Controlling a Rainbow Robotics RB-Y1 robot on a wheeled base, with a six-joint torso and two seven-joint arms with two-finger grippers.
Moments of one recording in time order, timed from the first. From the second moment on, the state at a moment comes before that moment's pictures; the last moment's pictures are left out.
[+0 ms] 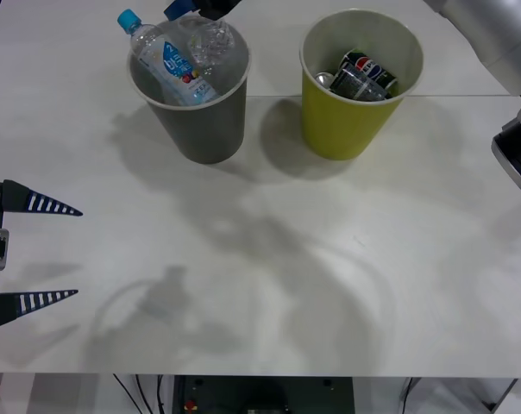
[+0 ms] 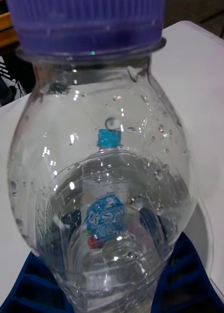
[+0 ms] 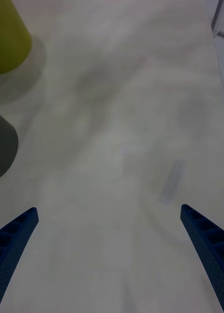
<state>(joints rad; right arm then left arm) -1.46 -0.43 0.61 -1.09 1.87 -1.01 -1.25 0.26 1.13 0.26 -2.01 -1.31 -1.13 -0.09</state>
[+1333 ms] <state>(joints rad) -1.35 -0.72 0.58 -1.36 1.53 -1.21 -1.17 0.26 1.13 0.26 -2.01 -1.31 -1.13 -0.09</state>
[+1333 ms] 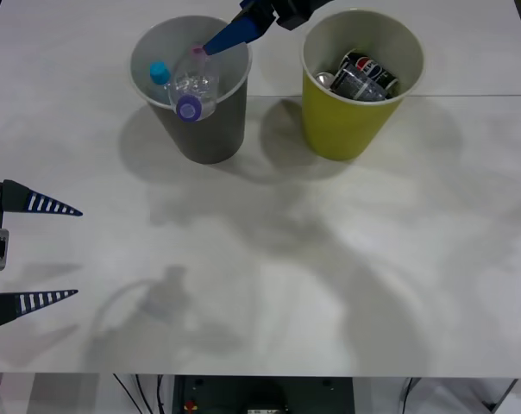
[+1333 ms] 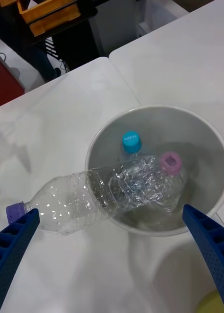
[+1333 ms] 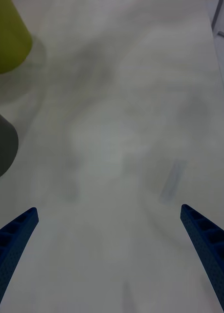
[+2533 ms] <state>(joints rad) -0.39 -0.97 -0.10 -2.01 1.37 -1.40 -0.65 0.26 1.13 0.26 -2.01 -1.31 -1.13 -0.09</state>
